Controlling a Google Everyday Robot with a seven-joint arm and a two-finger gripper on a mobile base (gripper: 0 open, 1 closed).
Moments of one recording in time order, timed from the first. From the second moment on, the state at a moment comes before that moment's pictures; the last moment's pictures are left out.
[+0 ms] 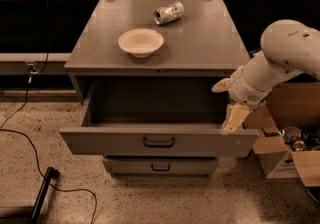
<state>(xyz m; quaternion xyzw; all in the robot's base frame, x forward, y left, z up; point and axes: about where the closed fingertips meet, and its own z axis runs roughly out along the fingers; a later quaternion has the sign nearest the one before) 0.548 -0.189 0.750 -0.70 0.69 0.07 0.19</state>
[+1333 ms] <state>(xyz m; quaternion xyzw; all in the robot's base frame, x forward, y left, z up) 0.567 -0.174 0.729 -0.70 0.69 0.08 0.20</state>
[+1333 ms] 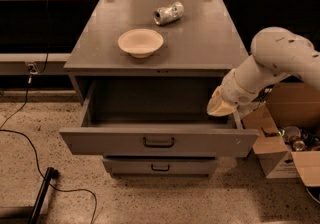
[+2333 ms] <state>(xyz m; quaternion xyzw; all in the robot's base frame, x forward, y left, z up) 0.594 -0.155 0.663 -0.67 0.70 0.11 0.20</state>
